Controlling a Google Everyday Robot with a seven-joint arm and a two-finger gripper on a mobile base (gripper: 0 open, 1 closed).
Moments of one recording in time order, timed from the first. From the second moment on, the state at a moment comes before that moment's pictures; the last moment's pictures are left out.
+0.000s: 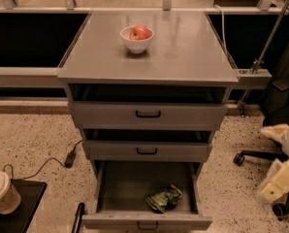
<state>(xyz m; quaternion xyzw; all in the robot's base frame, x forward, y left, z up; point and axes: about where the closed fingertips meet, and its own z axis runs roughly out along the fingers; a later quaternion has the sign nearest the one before) 0.395 -0.276 0.804 -0.51 0.83 0.12 0.21</state>
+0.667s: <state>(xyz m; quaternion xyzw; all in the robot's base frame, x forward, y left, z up) 0.384 -0.286 0.682 -0.46 0.84 0.22 0.20</state>
